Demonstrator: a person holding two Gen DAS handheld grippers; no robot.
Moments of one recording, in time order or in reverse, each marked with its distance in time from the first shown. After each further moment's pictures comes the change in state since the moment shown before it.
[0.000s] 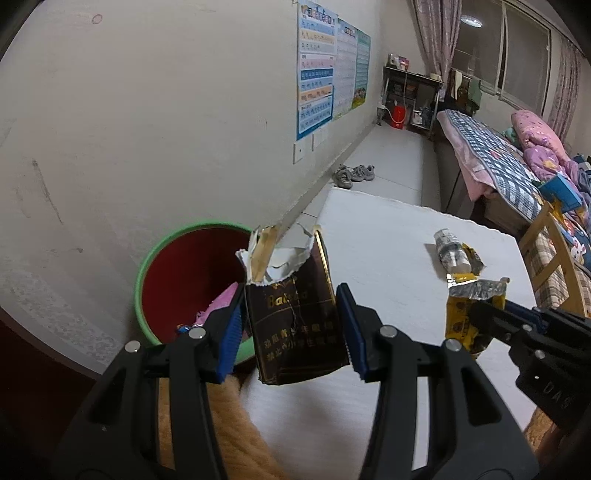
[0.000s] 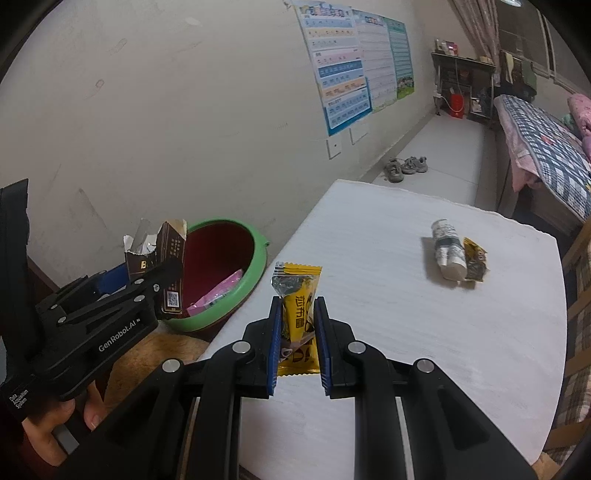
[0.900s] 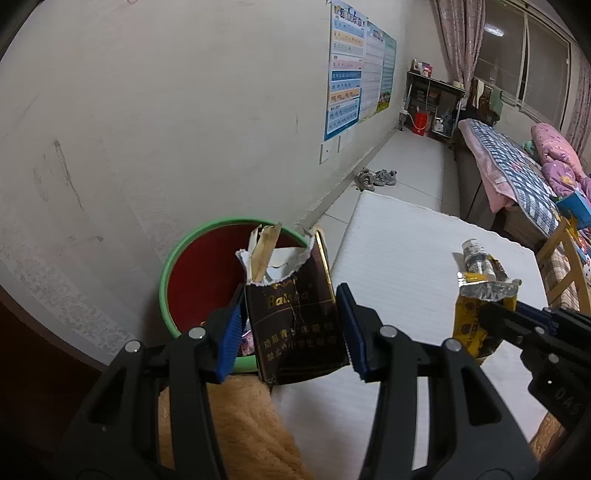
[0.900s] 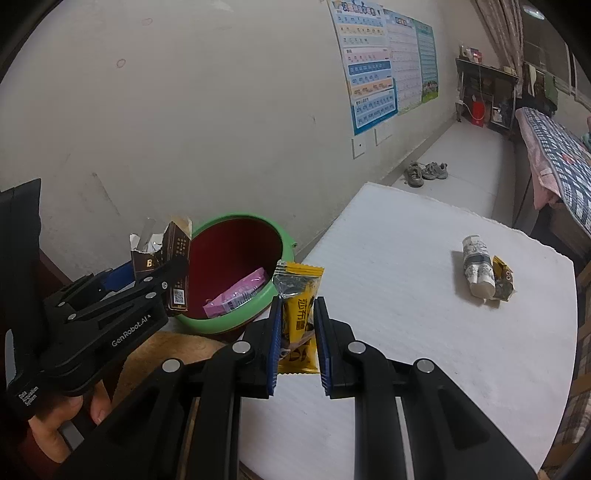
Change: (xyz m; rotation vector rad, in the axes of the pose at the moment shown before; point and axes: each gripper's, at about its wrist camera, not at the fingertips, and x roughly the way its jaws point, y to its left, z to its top) left arm 0.004 0.039 -0.002 -0.060 0.001 0.056; right arm 0.019 0.030 0.011 -0.067 0.022 0.037
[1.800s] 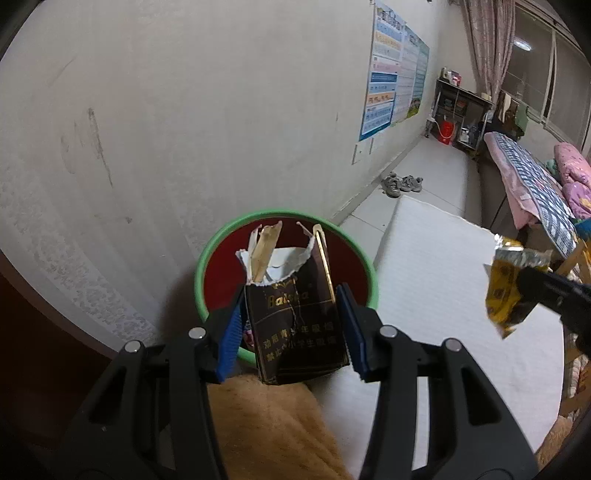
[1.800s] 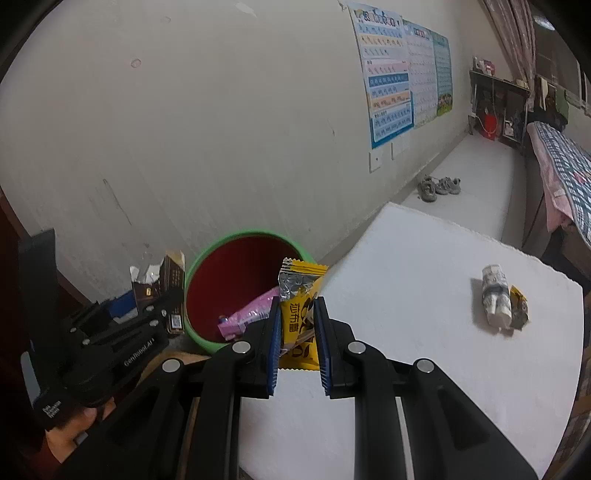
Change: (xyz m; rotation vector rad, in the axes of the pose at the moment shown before) left arm 0.010 0.049 -0.002 -0.088 0.012 0.067; right arm 0.010 0.025 0.028 -0.041 -0.034 0.028
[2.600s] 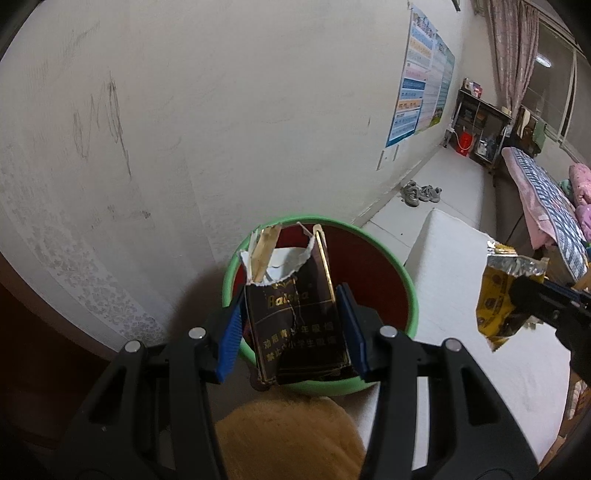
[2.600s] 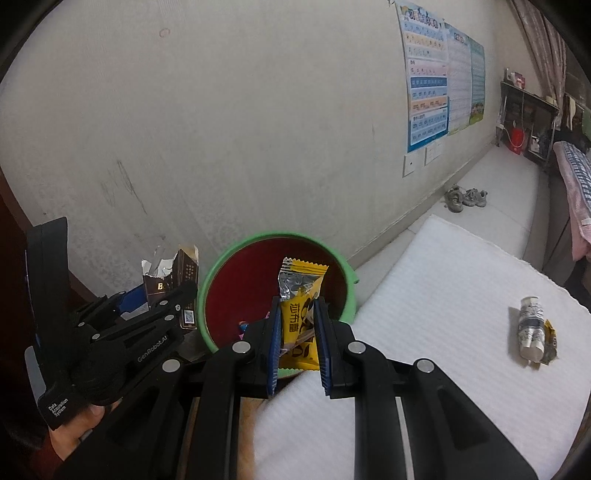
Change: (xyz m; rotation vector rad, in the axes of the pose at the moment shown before) left arm 0.029 0.043 0.014 -0.071 0.009 0.031; right arm 0.048 0.043 0.019 -0.090 0.041 0.054
